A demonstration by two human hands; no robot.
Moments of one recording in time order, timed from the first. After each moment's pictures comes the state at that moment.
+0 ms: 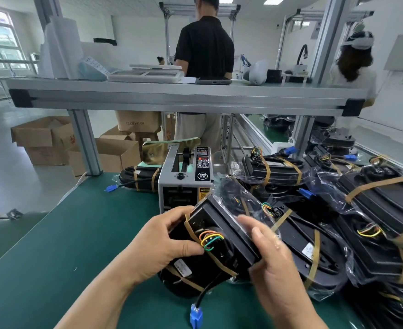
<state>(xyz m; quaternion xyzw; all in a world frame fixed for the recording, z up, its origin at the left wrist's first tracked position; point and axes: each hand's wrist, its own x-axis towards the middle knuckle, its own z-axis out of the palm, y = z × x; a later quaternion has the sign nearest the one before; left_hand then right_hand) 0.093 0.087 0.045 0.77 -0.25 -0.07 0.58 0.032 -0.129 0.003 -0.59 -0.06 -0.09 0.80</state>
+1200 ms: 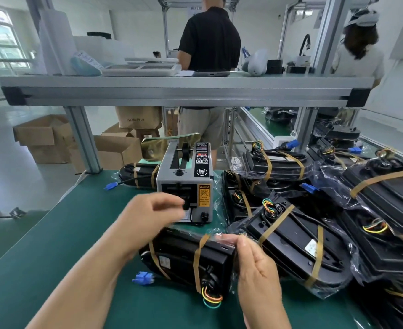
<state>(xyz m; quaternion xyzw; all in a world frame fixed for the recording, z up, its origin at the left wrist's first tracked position) 0.115 0.094 0.063 0.85 -0.10 -0.03 0.52 0.030 -0.095 -0.017 -0.71 0.07 -0.16 0.69</state>
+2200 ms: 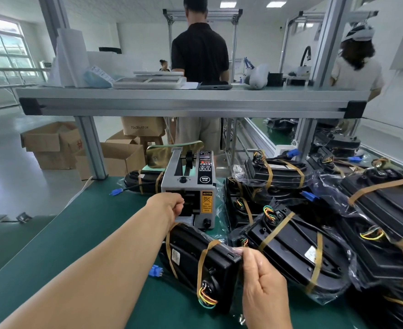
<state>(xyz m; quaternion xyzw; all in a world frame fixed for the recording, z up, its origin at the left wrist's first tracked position) 0.203 0.052 0.049 0.67 0.25 -0.14 0.68 0.013 -0.095 -0.012 -0.75 0.09 -0.24 0.61</state>
